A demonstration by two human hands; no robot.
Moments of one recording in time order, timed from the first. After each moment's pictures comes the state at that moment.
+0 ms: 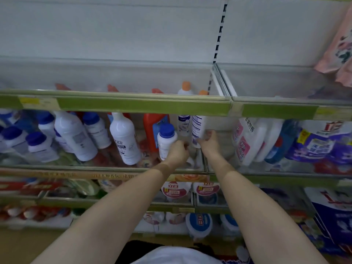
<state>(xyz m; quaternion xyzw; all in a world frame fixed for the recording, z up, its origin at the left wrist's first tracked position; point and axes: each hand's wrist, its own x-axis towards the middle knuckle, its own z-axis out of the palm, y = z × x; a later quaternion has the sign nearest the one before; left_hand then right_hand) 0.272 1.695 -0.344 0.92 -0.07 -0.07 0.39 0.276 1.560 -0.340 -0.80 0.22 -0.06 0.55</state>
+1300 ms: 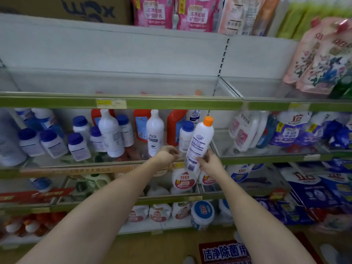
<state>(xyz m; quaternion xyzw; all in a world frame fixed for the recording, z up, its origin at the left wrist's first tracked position) 0.186 1.884 -0.300 0.86 -0.11 -0.19 0.47 0.105 1.689 -0.307 -0.85 0.15 -0.02 0.51</state>
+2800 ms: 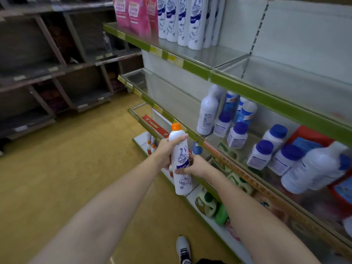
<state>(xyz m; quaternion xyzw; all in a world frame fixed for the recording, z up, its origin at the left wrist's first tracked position) 0.108 2.434 -0.303 0.57 0.36 0.08 0.73 0.191 2.295 -0.354 -0.78 -0.30 0.42 0.35</state>
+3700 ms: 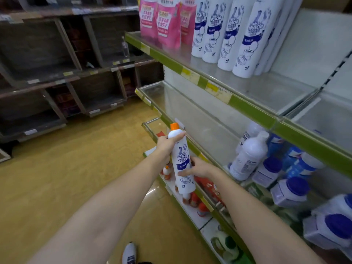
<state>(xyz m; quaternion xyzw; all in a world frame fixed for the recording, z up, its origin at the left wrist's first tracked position) 0.195 2.663 -0.291 0.54 0.43 0.17 0.70 0.276 2.522 -0.319 -0.74 -0.35 0.47 0.34</state>
